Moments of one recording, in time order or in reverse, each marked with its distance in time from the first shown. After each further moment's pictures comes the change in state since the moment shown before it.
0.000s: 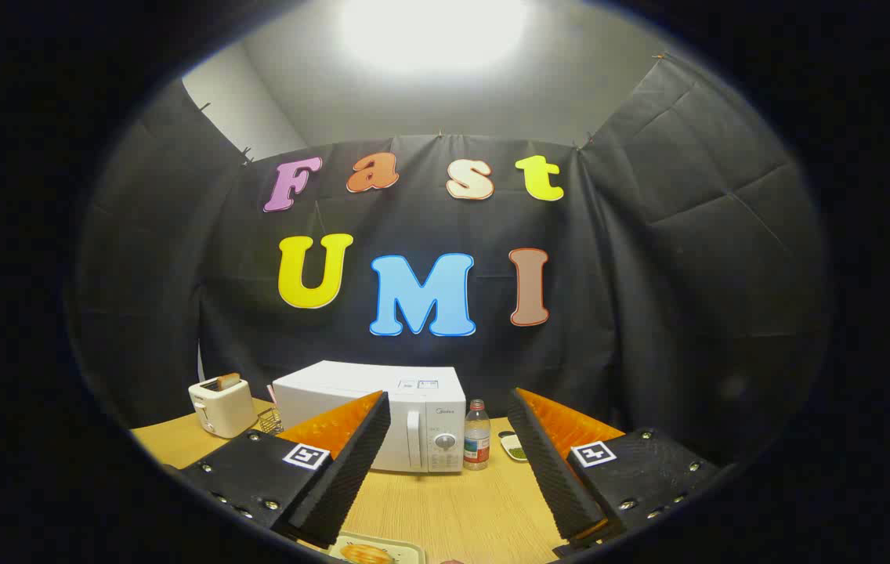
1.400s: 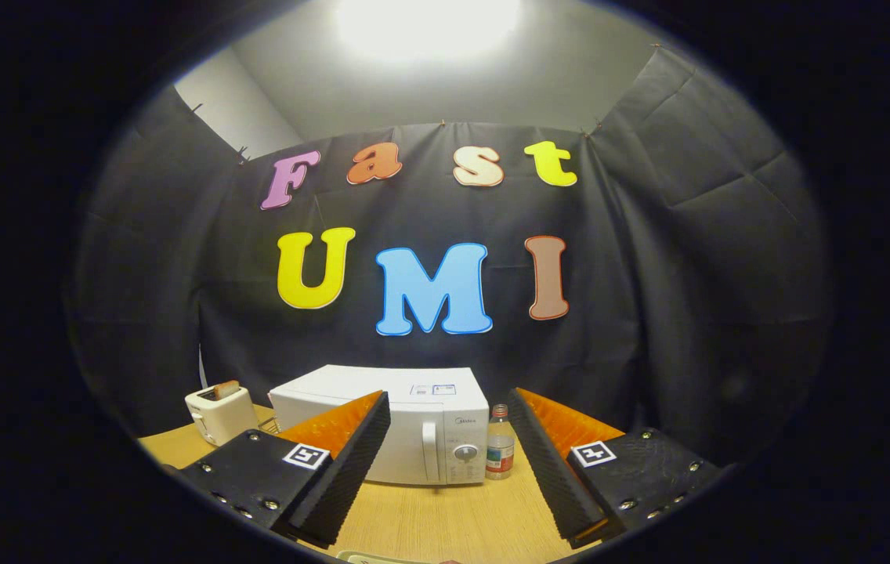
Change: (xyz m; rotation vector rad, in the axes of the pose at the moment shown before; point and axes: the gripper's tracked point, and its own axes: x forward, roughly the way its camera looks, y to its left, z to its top) arm 0.078 0.027 -0.017 0.027 0.019 0.041
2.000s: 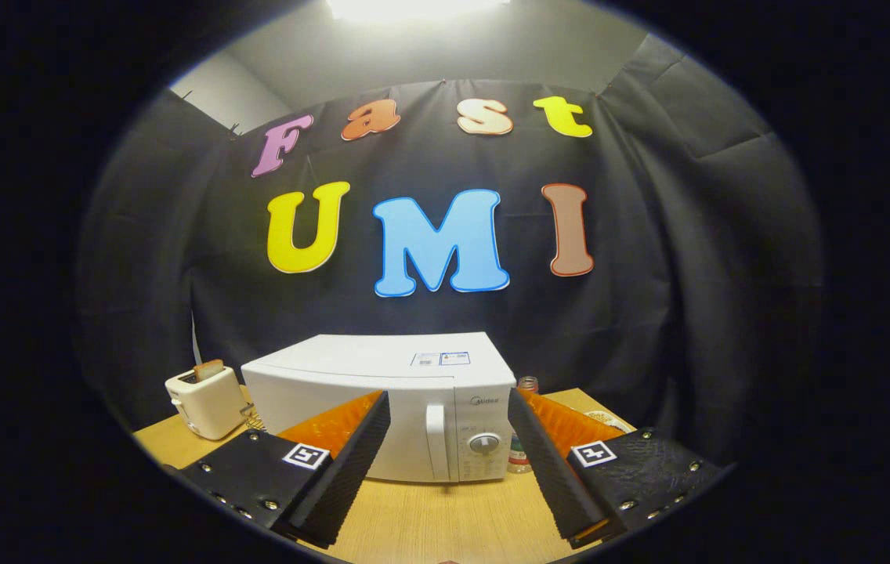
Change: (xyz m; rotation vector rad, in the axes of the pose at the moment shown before) arm 0.093 0.010 -0.083 0.017 0.138 0.039
